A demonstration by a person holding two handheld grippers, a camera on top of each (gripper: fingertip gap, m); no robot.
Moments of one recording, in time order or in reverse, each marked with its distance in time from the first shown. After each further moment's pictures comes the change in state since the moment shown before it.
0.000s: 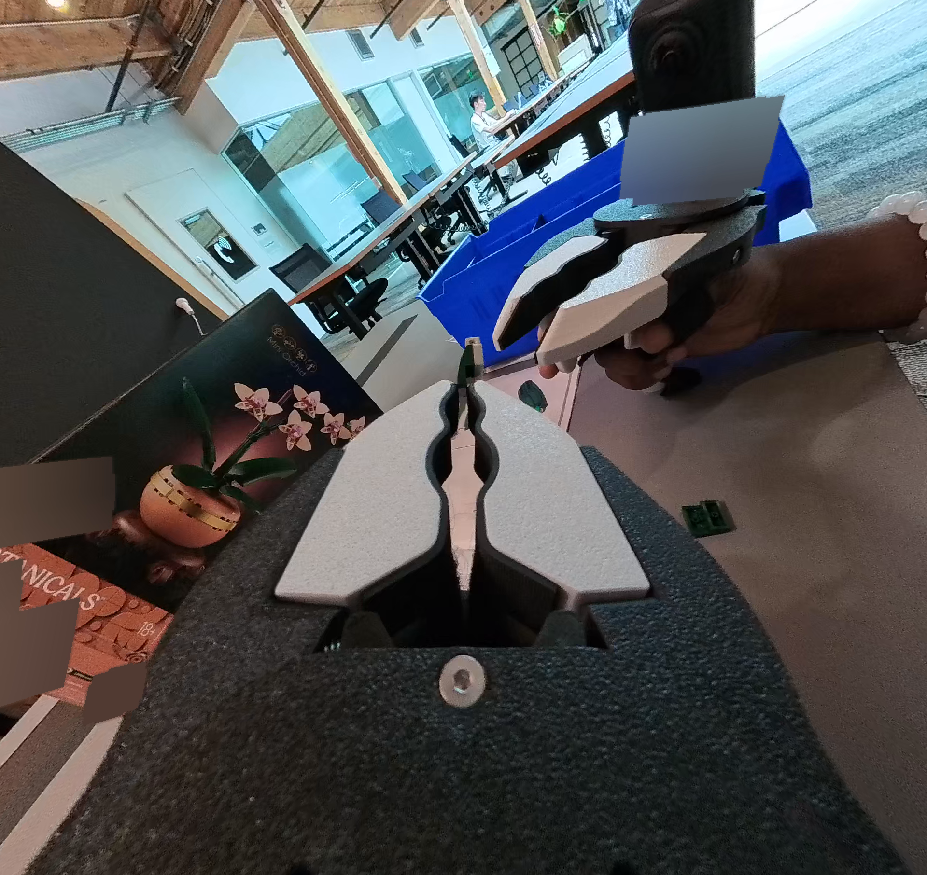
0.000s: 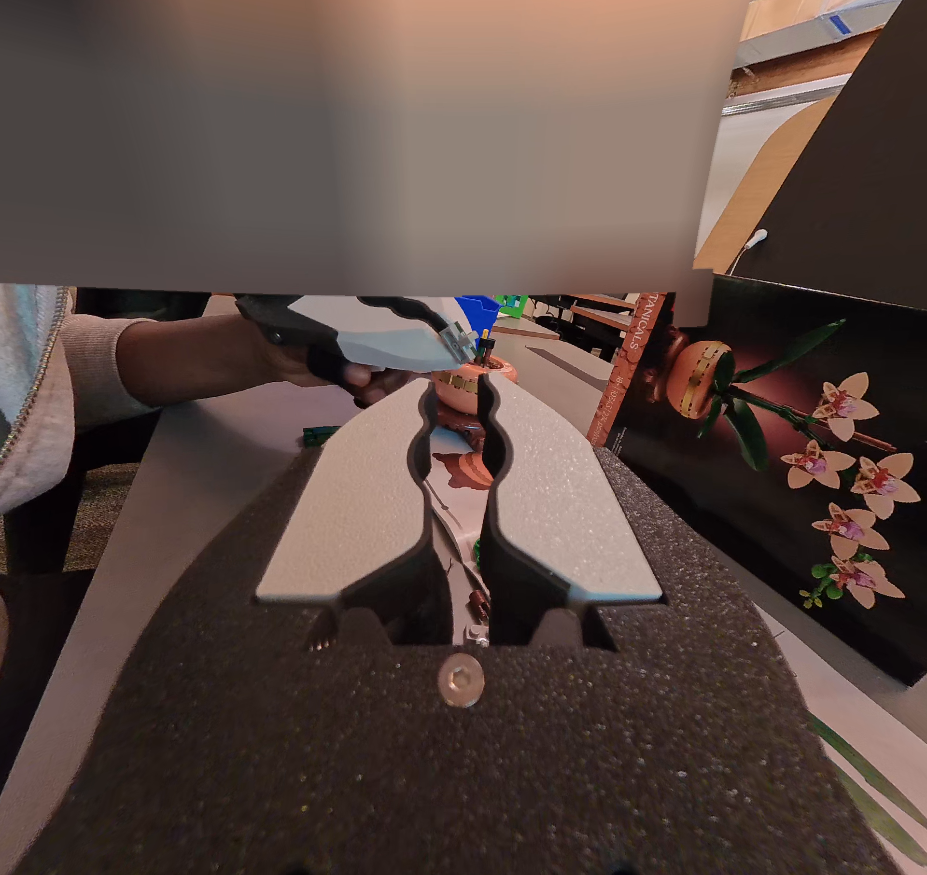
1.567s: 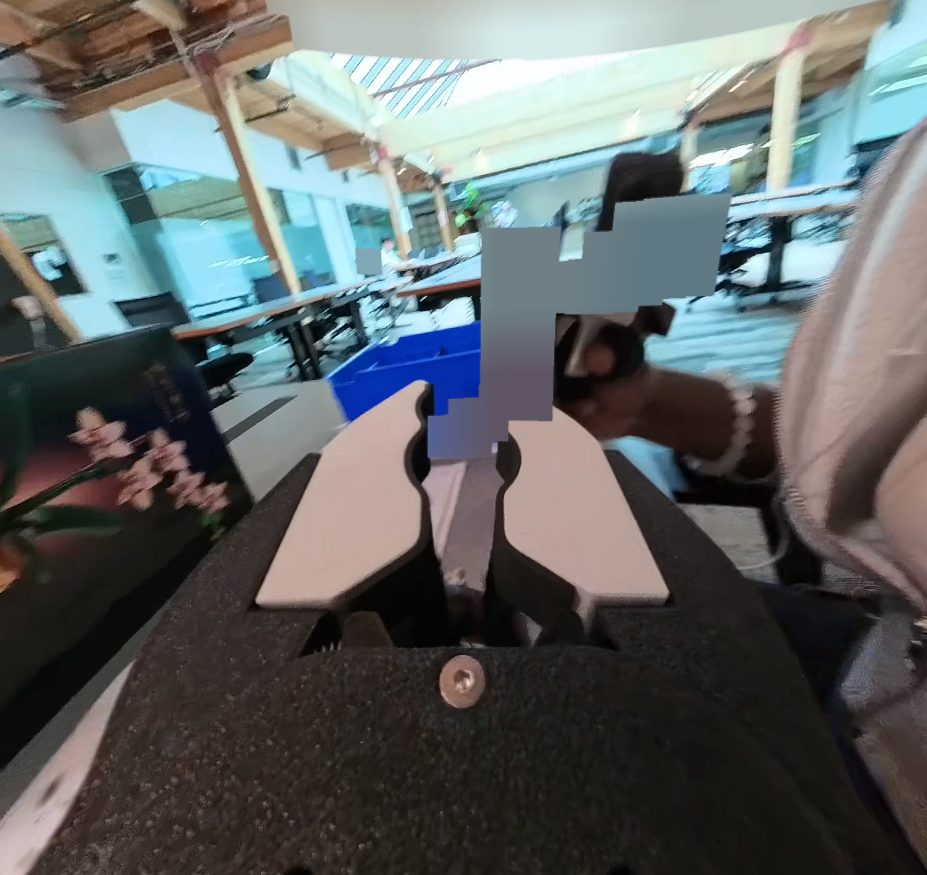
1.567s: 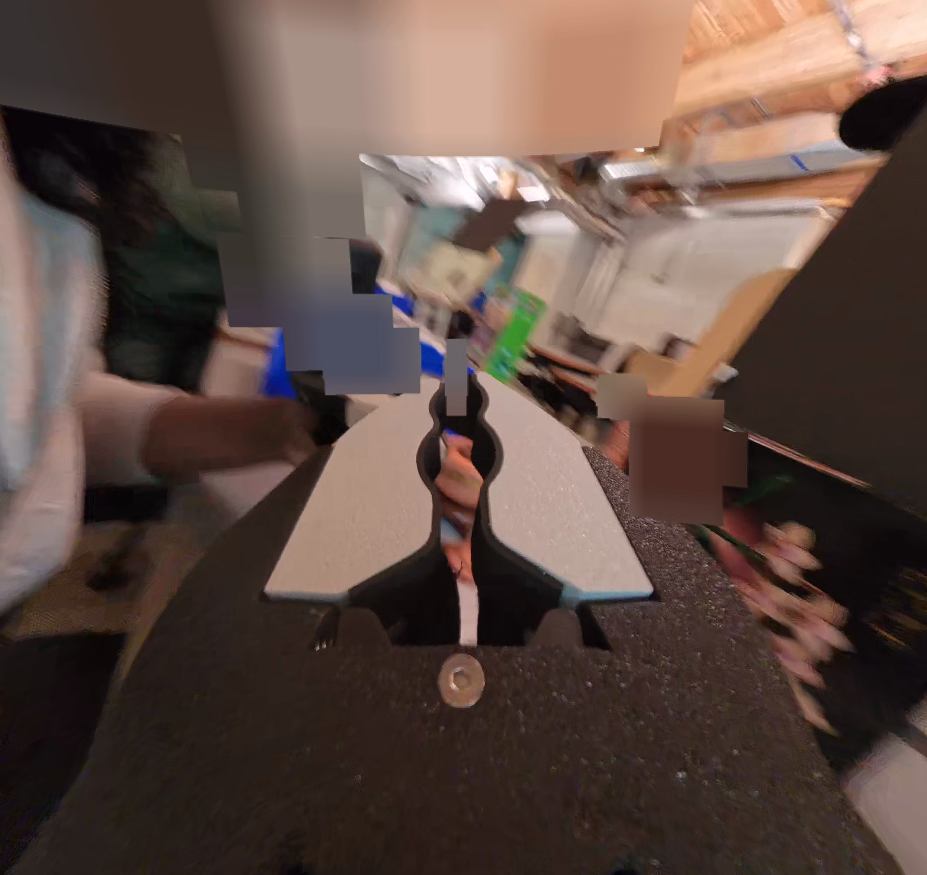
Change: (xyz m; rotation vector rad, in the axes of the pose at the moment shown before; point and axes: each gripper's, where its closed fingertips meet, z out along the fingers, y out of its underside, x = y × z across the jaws) left arm 0.010 -0.038 -0.012 0.276 0.179 -0.386; right arm -0.020 -0.069 0.007 0.093 0.003 -0.135
